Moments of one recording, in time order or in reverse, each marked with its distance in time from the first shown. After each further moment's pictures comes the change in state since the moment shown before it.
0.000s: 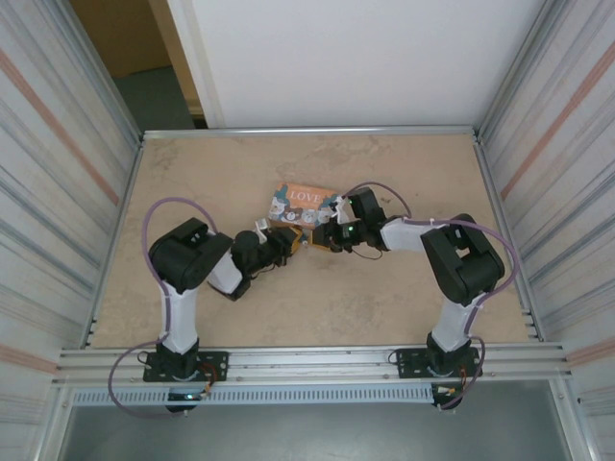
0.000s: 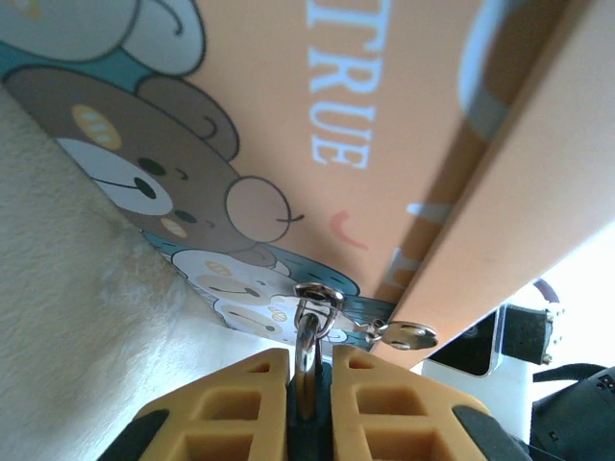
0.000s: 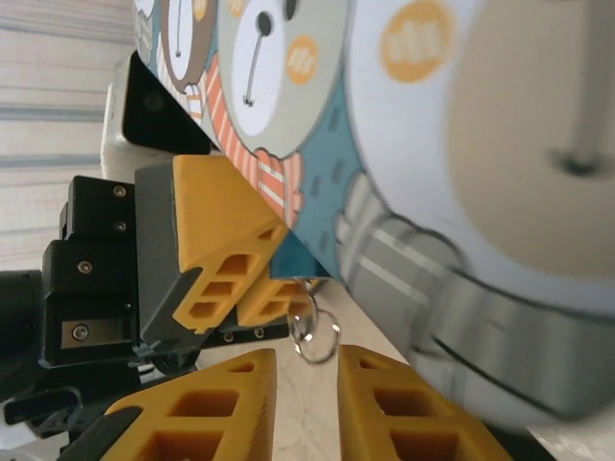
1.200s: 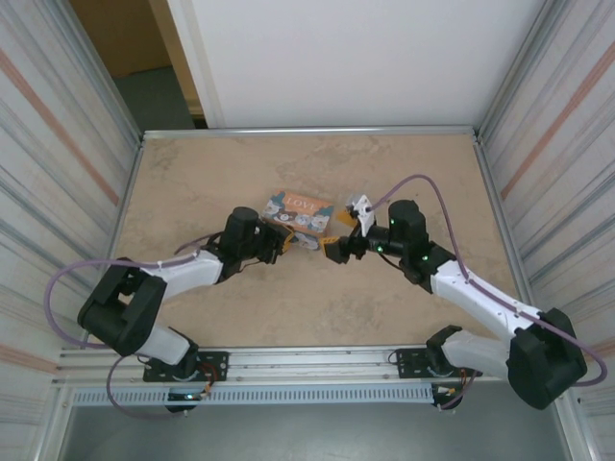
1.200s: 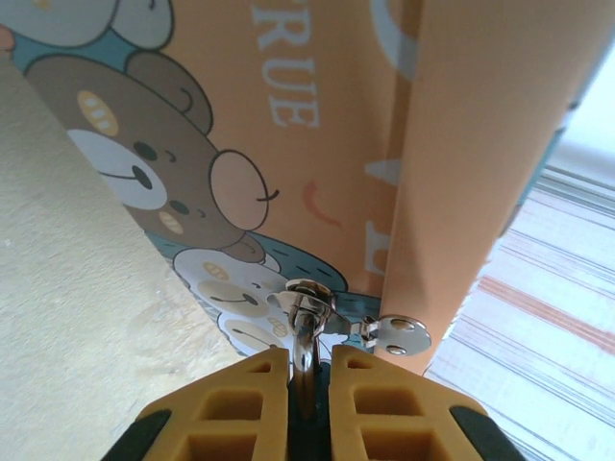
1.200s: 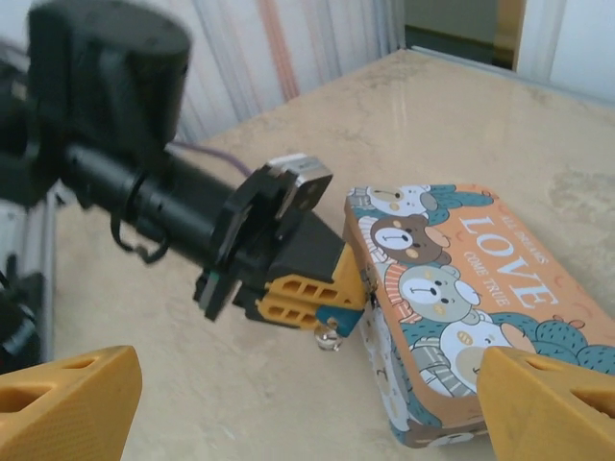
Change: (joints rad) left arm 0.008 -0.532 0.158 -1.071 0.013 0.021; right arm 0.073 -0.695 -0.274 0.076 0.238 -0.775
